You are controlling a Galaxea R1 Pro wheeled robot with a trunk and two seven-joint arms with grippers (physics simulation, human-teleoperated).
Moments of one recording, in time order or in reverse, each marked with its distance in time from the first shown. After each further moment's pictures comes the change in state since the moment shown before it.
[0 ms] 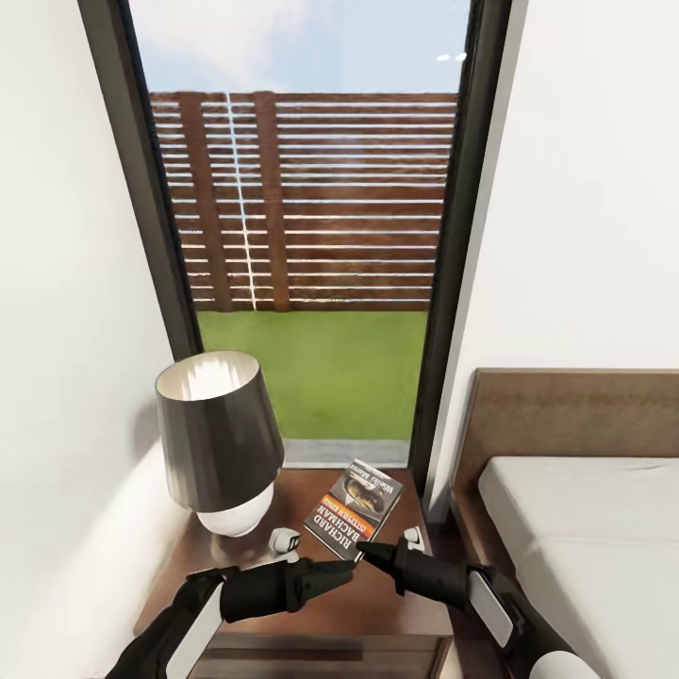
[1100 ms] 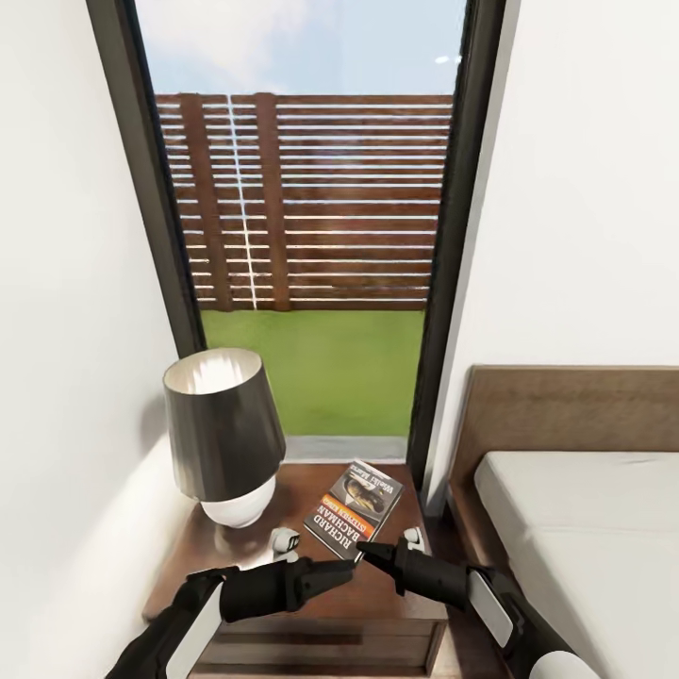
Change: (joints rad) left arm 0.000 0.000 0.001 0.000 0.002 -0.001 -0.002; right arm 0.000 0.000 0.000 0.001 -0.001 0.000 0.000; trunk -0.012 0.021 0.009
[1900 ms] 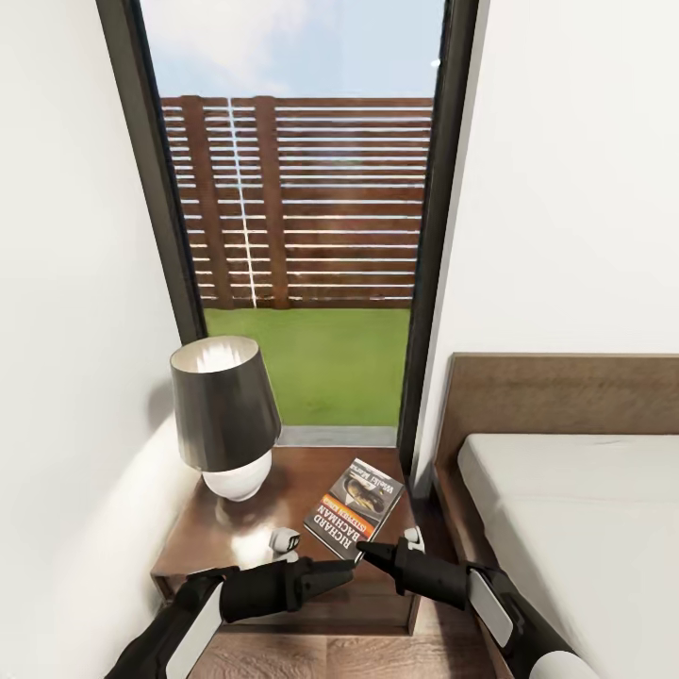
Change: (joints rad) left arm 0.000 0.000 0.000 0.000 0.000 0.001 0.000; right arm 0.000 0.000 -0.001 0.000 0.000 0.001 0.001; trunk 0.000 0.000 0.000
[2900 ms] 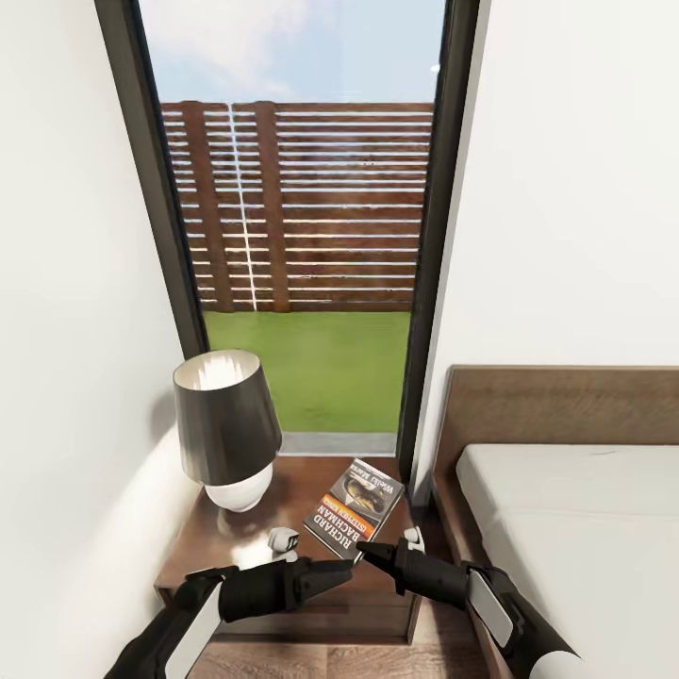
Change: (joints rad) left arm 0.000 0.002 0.002 -0.001 0.000 0.001 -0.001; right arm 0.000 0.000 -0.001 0.000 0.002 -0.001 0.000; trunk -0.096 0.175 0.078
